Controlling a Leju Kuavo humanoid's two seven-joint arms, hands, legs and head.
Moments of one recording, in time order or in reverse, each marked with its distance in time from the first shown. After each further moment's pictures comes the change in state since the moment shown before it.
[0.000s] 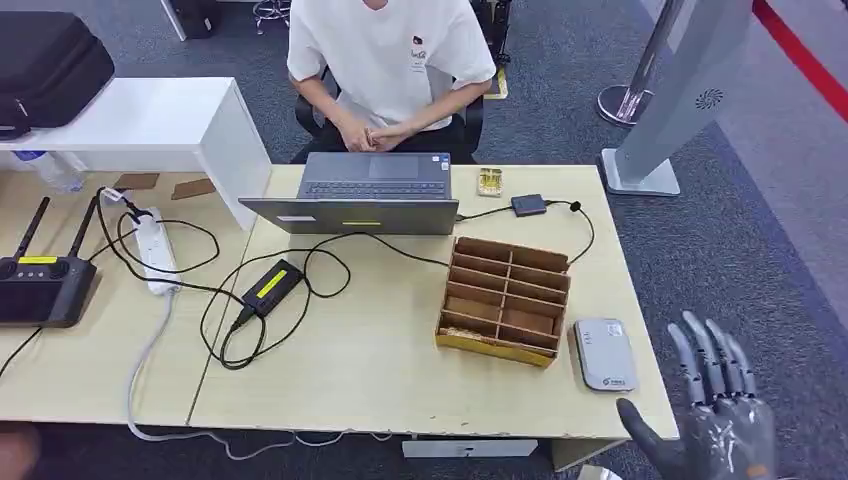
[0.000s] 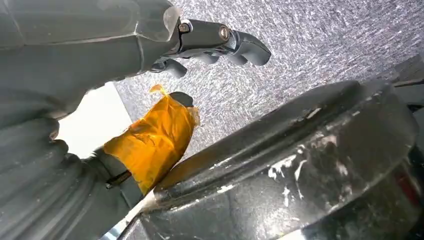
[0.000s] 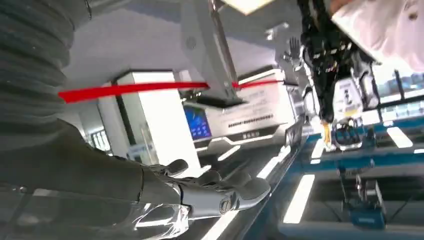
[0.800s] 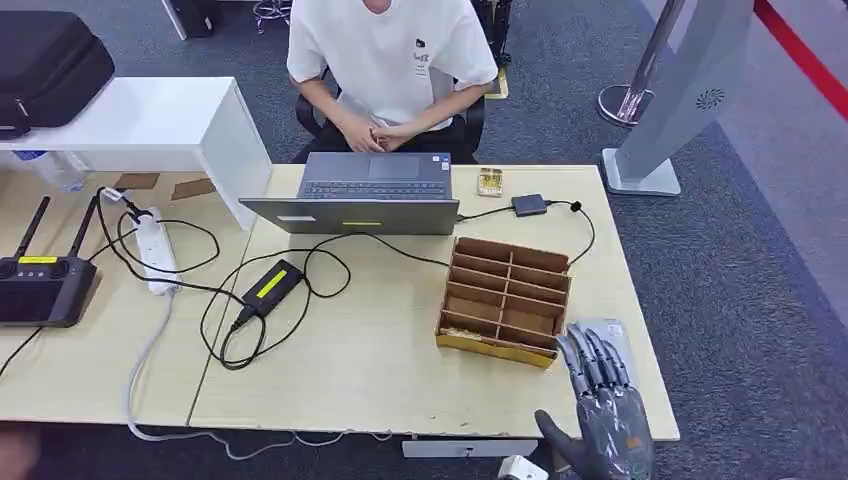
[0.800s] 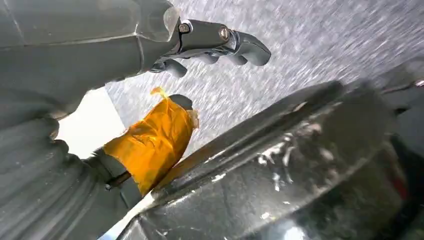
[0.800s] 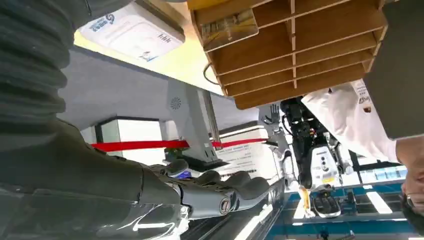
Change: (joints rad) left arm -0.004 0.000 -0.023 0.000 -0.054 0.032 -0.044; right arm -0.225 0.089 0.266 0.336 -0.044 -0.003 0.004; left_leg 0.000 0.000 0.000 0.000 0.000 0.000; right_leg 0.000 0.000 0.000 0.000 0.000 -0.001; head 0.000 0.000
